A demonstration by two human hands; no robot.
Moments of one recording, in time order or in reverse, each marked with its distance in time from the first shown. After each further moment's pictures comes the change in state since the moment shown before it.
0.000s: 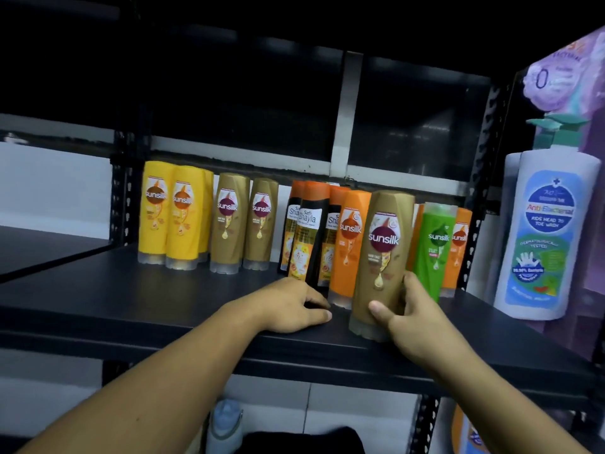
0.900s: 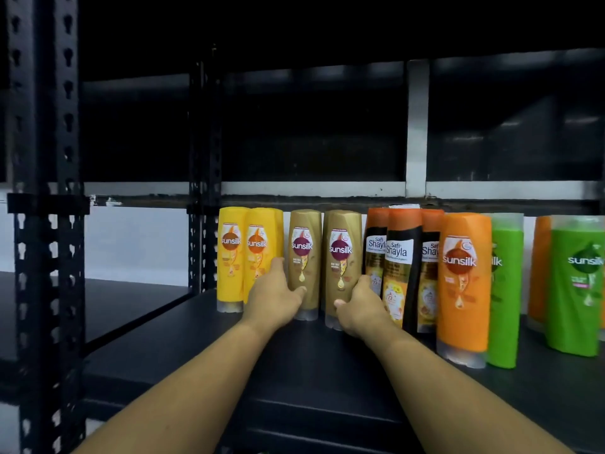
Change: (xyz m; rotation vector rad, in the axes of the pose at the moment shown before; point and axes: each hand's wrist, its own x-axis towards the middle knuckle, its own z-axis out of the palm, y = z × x) left_hand -0.003 -0.141 -0.071 -0.147 0.762 -0.407; right_hand 0.128 -0.088 0.197 -0.065 -0.100 0.088
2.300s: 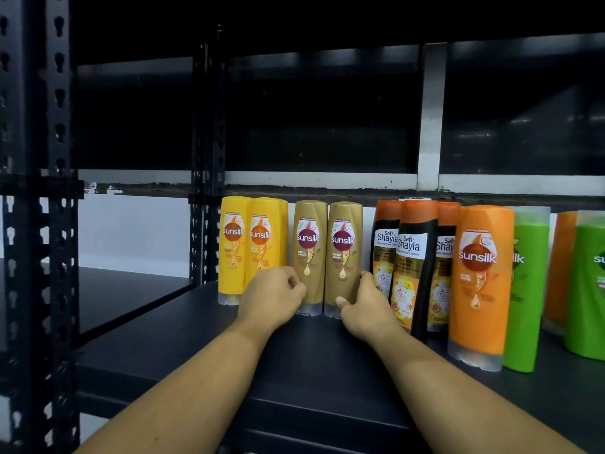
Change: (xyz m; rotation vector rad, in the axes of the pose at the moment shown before) left_hand 0.008 -0.018 0.007 0.138 0.016 0.073; right_hand 0.014 0.018 0.011 0.032 0.007 -0.148
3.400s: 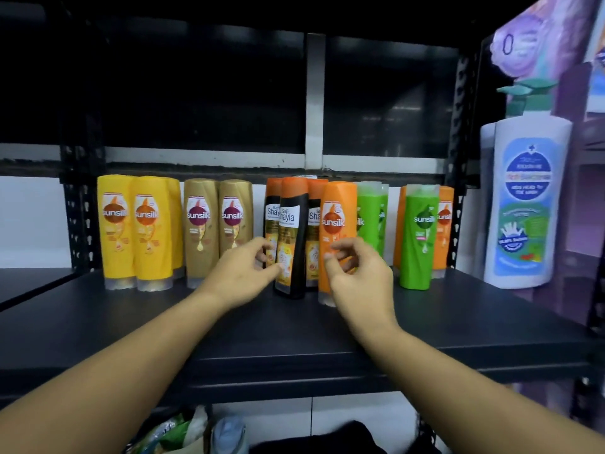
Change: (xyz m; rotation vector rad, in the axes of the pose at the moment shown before) left_hand -0.046 0.107 0.026 -0.264 -0.273 0.261; right_hand -0.102 0.048 -0.129 0.173 0.594 -0.247
